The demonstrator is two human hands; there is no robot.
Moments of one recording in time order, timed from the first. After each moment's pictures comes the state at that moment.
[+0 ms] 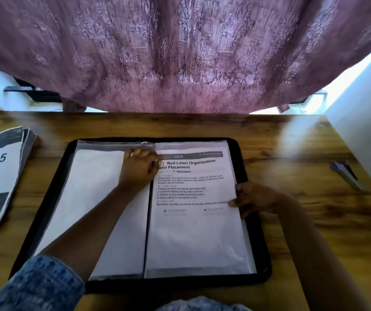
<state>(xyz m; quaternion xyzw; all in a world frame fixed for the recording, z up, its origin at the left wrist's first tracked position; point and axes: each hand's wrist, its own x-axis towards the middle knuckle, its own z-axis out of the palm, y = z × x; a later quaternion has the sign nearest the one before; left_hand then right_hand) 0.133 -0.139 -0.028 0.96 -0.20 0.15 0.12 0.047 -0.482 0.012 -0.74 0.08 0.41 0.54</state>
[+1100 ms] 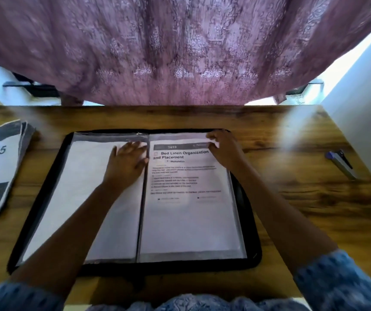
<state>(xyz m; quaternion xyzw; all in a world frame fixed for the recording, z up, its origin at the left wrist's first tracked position) 0.104 -0.134 -0.010 0.99 -0.12 0.02 0.12 0.110 -0.432 0.020 -0.95 -0.02 -0.06 0.32</state>
